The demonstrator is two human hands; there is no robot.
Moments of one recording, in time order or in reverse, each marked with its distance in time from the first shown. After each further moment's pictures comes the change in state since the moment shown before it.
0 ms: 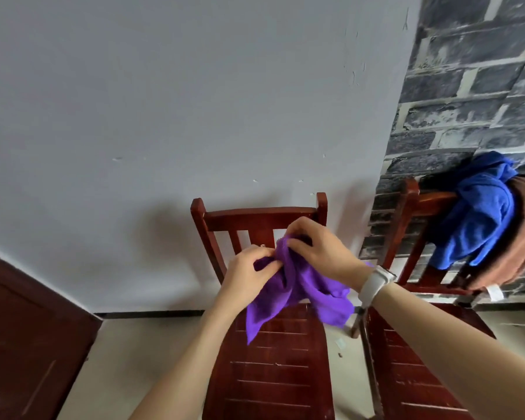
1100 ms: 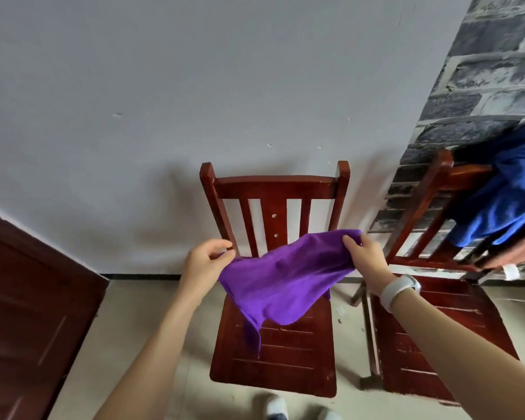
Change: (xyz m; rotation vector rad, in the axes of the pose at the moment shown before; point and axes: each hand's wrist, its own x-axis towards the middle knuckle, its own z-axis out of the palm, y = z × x) left_hand -0.020 -0.082 -0.043 -0.093 0.166 -0.400; right_hand -0.027 0.080 0.033 0.187 0.348 0.788
